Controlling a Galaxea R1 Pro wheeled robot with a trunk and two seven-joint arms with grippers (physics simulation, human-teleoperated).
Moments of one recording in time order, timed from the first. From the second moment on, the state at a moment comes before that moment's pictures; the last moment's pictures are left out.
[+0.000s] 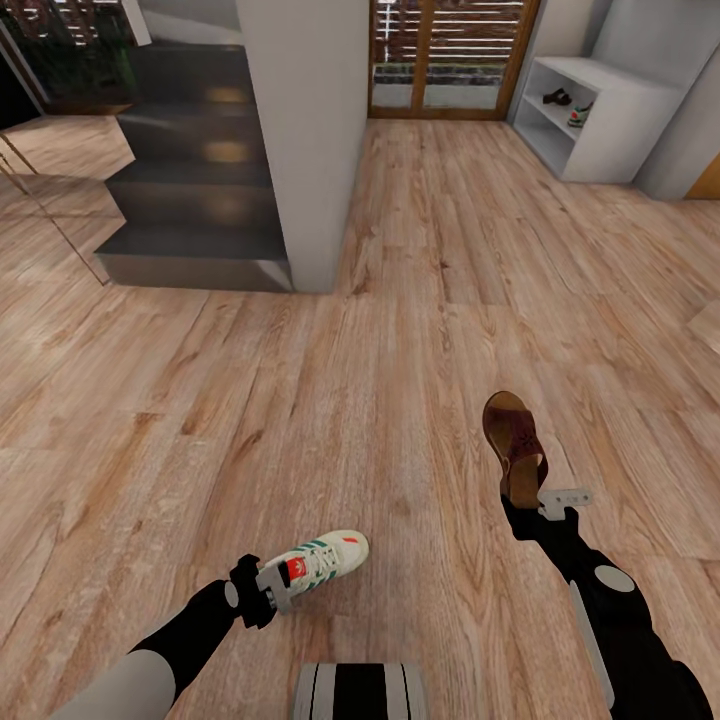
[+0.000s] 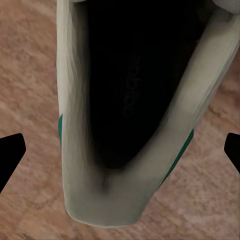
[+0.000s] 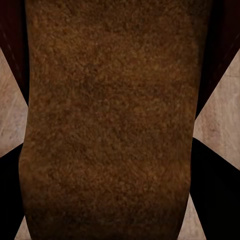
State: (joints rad) left arm -0.61 0.02 -0.18 -0.46 -0.85 0.12 -0.32; right arm -0.30 -0.05 -0.22 -1.40 0.13 0.29 0.24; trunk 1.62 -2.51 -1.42
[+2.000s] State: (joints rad) left arm -0.60 0.03 -0.19 -0.46 -0.85 0.12 -0.26; right arm -0.30 -0.05 -0.22 -1.39 0.13 0.29 0.24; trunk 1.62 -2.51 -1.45
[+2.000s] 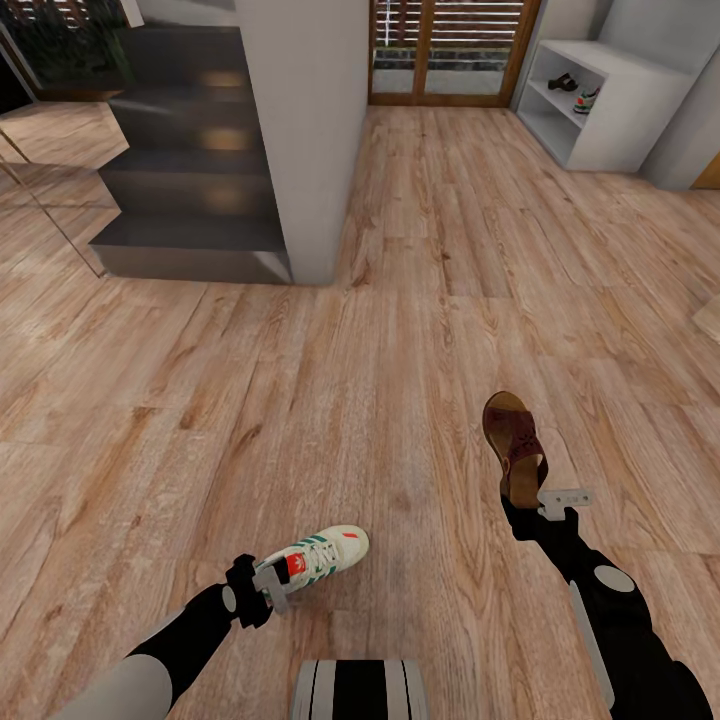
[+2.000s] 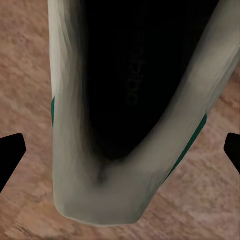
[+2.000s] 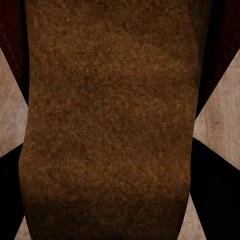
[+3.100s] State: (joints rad) left arm -0.60 0.03 -0.19 -0.46 -0.84 0.12 -0.26; right arm -0.30 -0.05 -0.22 -1.39 0.13 0.29 0.24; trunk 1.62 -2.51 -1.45
